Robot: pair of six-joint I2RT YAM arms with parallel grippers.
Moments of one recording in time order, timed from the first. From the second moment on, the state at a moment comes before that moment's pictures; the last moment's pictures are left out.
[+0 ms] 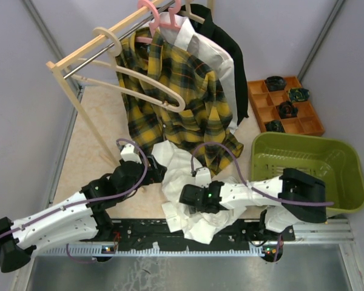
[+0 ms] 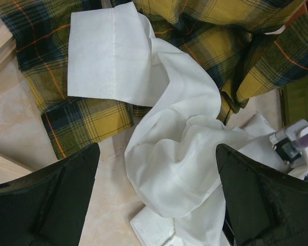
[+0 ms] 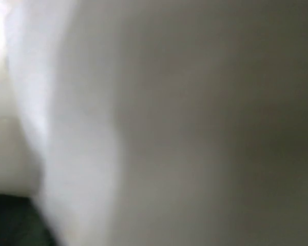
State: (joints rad) left arm -0.99 0.76 0.55 -0.32 -0.49 -0.82; right arm 1.30 1.44 0.71 -0.60 0.44 1.02
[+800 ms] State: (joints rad) left arm -0.99 0.82 0.58 -0.31 -0.50 -0.81; right arm 1.37 0.88 0.93 -0.81 0.95 0.75
